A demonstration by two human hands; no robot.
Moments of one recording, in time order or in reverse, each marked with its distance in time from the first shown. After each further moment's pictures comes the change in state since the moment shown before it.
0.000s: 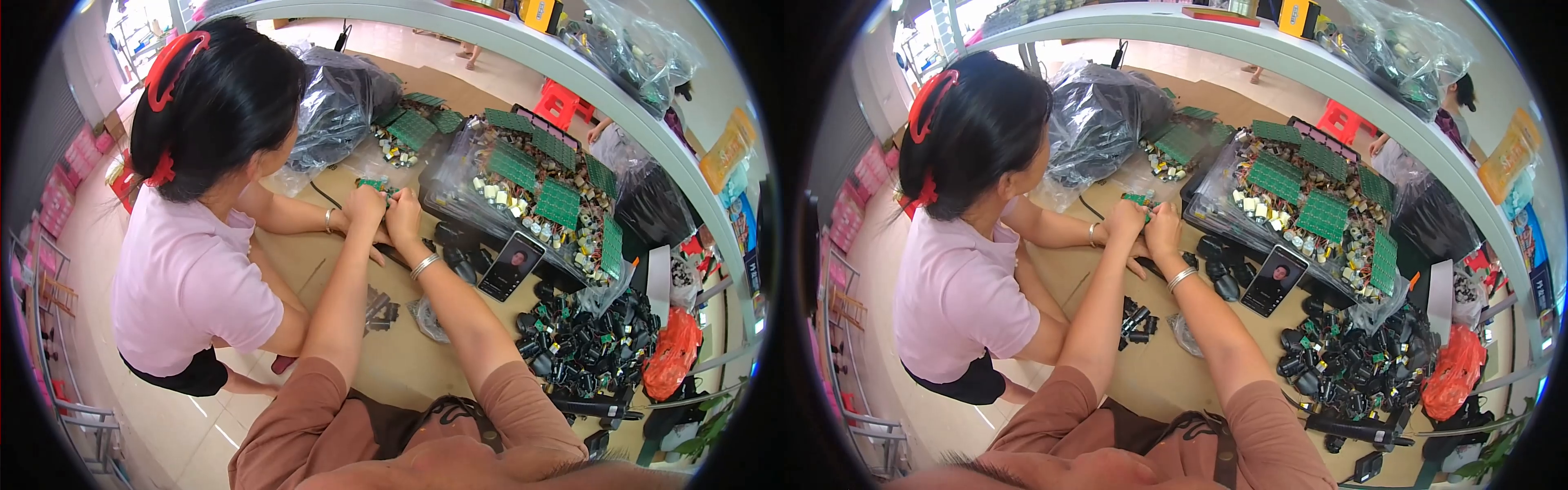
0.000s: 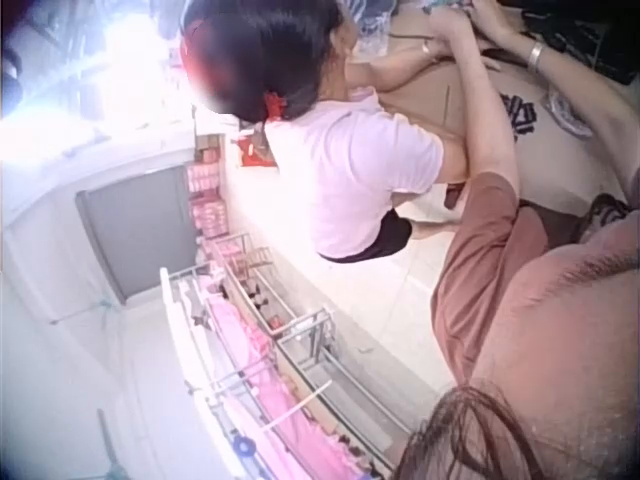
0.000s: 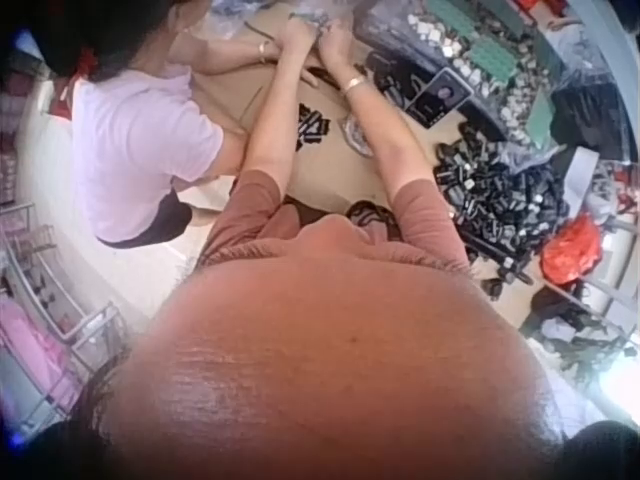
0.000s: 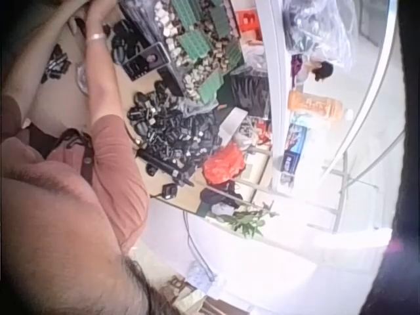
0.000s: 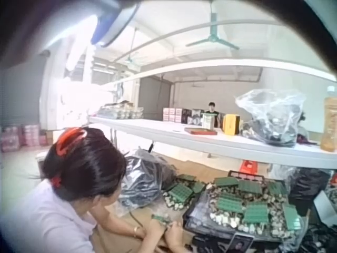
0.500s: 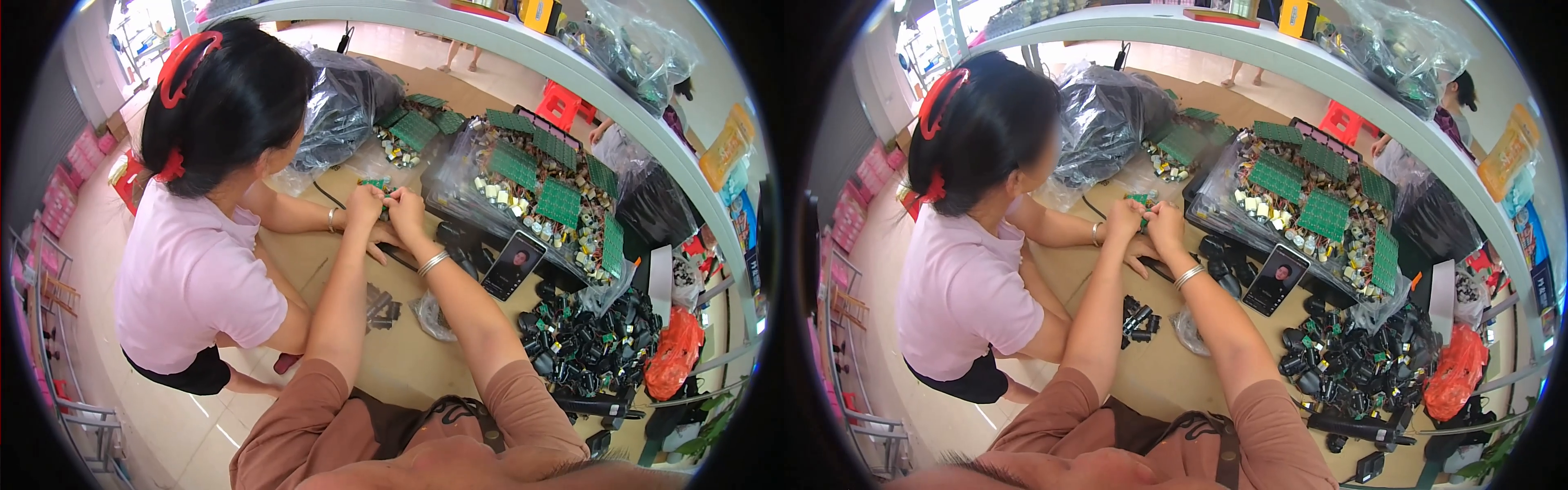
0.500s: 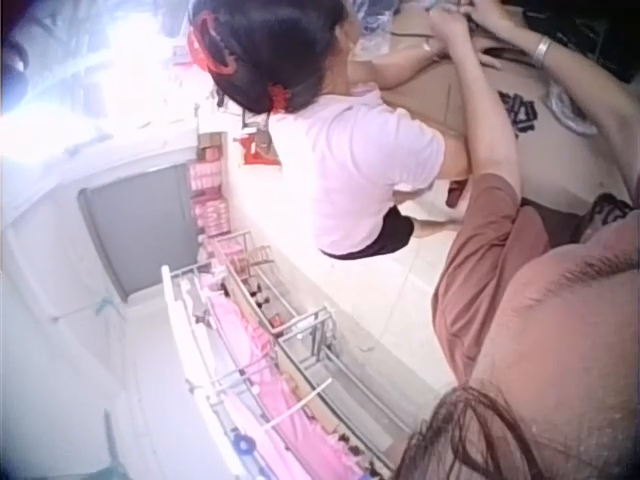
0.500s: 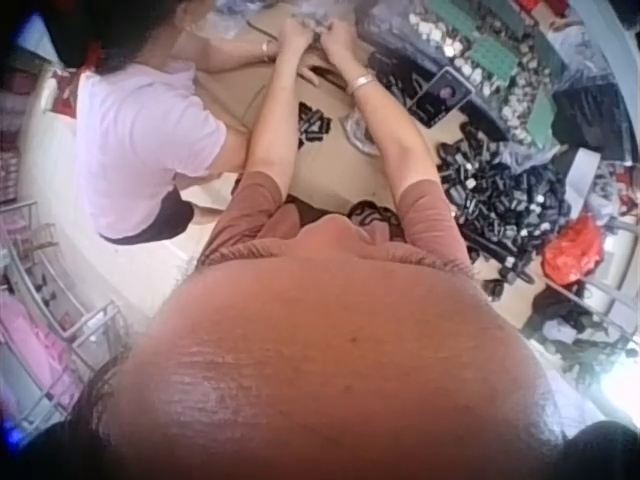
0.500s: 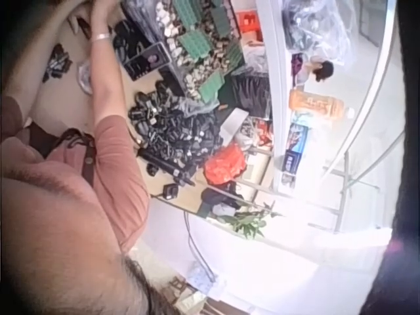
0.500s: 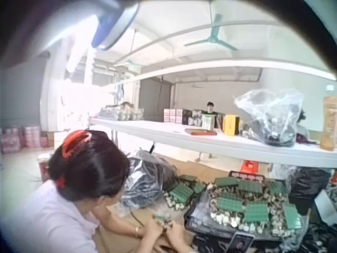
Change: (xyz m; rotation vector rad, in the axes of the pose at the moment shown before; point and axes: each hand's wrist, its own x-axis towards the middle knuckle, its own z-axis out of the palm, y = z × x) left_hand 0.018 -0.029 0.022 -0.407 -0.031 0.119; right_hand 0.009 -0.005 -0.012 0.050 -0.146 0.000
